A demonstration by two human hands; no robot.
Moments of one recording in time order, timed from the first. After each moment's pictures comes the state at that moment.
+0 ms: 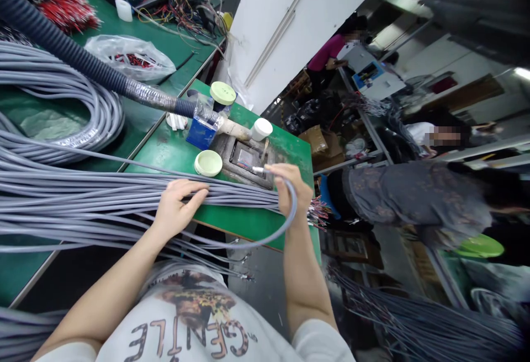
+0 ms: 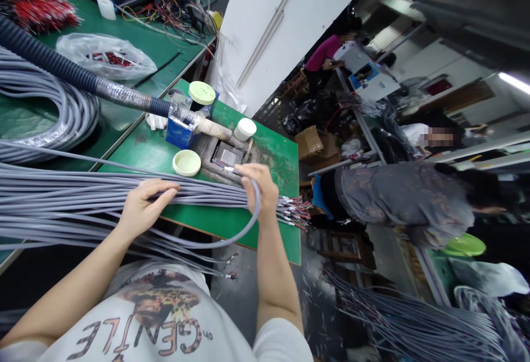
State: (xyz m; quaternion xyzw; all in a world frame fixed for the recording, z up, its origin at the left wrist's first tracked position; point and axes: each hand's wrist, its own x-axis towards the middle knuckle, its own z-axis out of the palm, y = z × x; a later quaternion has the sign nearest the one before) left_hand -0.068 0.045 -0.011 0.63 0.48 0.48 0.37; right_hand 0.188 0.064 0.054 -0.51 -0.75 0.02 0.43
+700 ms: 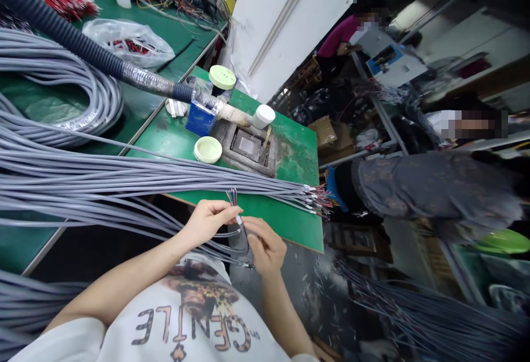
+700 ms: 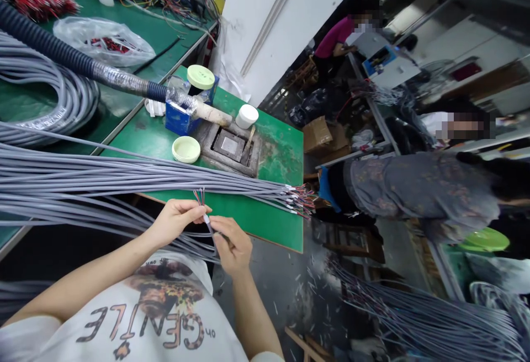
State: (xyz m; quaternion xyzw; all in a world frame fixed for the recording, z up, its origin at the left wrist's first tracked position) left_hand -0.009 -0.005 -0.005 0.43 0.36 0.40 0.73; right_hand 0.151 -0.072 -0.009 -0.50 -0.67 0.23 0.50
